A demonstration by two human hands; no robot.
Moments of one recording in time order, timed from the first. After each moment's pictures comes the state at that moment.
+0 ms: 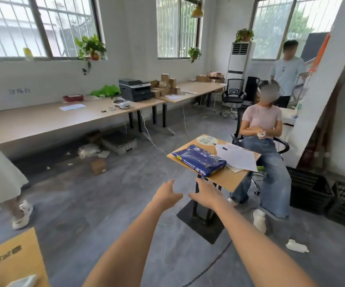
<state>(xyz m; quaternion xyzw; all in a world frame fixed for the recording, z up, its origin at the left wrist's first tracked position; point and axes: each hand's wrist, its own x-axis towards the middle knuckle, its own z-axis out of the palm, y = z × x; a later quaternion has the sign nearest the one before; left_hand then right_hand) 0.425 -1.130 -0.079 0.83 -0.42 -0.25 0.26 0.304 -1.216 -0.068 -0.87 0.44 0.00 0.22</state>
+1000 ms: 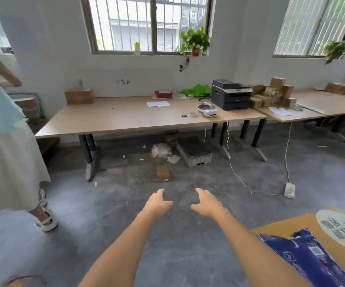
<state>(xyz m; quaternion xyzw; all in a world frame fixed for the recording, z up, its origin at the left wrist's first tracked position) 0.893 -1.333 -0.135 0.91 -0.10 -0.22 0.33 0.818 -1.495 -0.111 -0.95 0.19 0.12 0.23</state>
